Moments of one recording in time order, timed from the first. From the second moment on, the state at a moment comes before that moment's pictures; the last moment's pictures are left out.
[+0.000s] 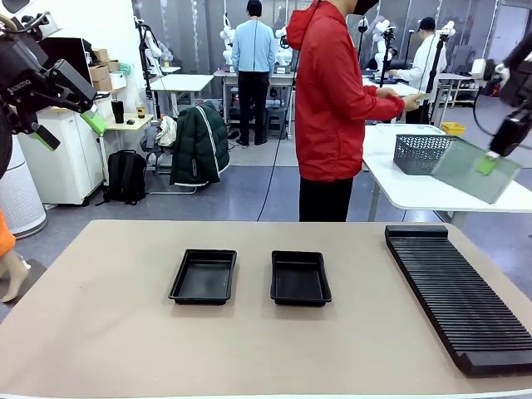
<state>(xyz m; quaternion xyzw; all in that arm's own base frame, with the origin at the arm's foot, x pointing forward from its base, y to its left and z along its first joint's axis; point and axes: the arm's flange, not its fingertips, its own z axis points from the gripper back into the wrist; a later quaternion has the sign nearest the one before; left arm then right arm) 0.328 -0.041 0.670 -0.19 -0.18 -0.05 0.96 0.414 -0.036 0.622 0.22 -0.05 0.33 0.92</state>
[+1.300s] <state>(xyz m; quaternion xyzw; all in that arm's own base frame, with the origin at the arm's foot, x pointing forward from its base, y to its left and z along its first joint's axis) 0.328 -0.041 0.670 -0.19 -0.18 -0.05 0.96 0.409 0.251 0.387 0.50 -0.08 0.02 0.86</state>
